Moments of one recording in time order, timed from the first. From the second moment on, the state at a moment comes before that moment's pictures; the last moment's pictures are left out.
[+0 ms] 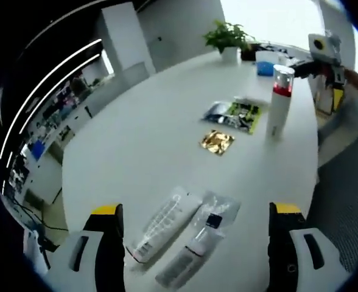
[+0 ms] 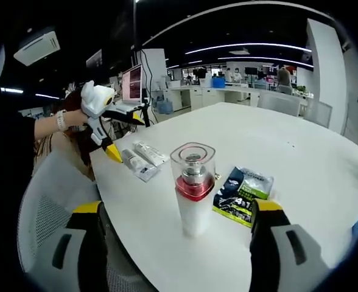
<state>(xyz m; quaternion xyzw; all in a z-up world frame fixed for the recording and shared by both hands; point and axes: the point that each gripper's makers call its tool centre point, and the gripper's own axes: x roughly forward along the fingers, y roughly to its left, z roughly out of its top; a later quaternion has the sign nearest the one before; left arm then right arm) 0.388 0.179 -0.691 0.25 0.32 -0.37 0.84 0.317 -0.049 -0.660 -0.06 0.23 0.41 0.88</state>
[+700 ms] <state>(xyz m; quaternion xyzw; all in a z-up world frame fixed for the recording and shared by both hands) 0.413 0.191 -0.711 0.31 0.37 -0.44 0.76 0.320 -0.063 -0.667 -0.06 0.24 0.39 0.88</state>
